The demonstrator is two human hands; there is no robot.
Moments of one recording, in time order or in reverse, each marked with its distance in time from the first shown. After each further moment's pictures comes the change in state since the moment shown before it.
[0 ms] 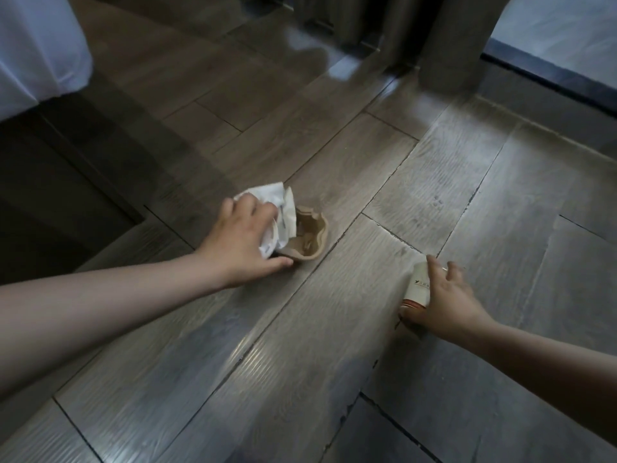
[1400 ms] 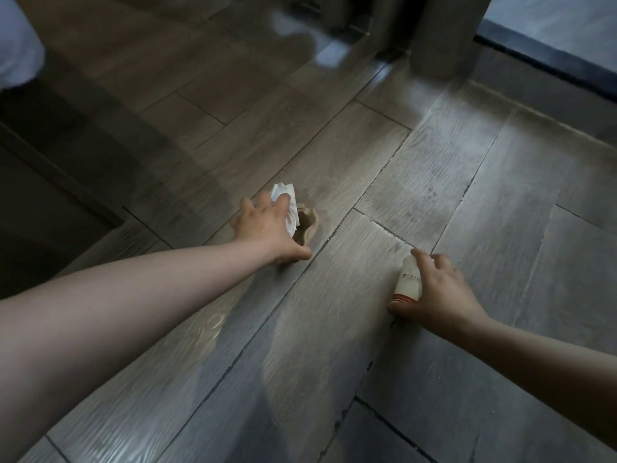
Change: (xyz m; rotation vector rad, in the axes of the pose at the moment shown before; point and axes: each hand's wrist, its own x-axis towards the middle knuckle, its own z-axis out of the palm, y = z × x) left_hand 0.061 0.039 0.040 0.029 -0.140 -0.274; right_hand 0.004 -0.003 -0.004 0.027 0.077 -0.105
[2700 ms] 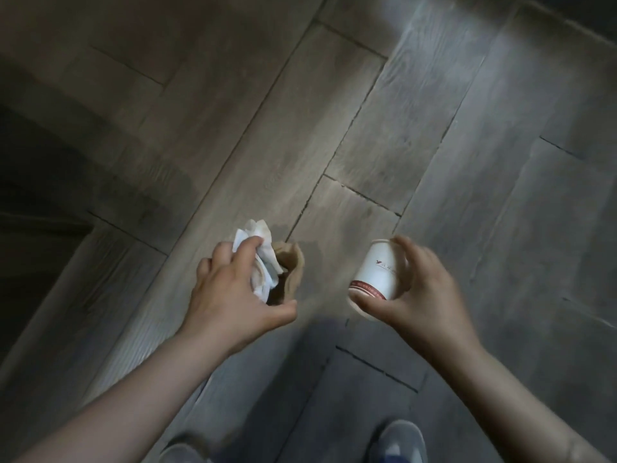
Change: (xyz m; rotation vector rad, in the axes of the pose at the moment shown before) left_hand -0.100 0.016 -0.064 -0.244 -0.236 -0.040; right_hand -0.060 -0.040 -0.069 0.444 0.072 0.086
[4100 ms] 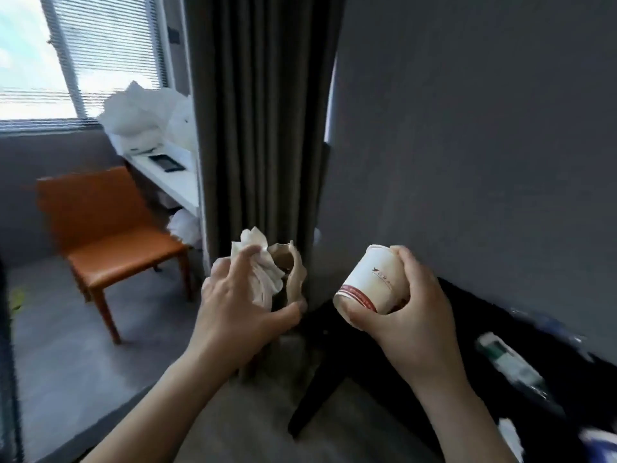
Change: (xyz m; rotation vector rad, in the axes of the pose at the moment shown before) left_hand -0.594 0.687 -0.525 -0.238 -0.153 1.495; right_hand -0.617 -0.314 -0.762 0.175 1.550 0.415
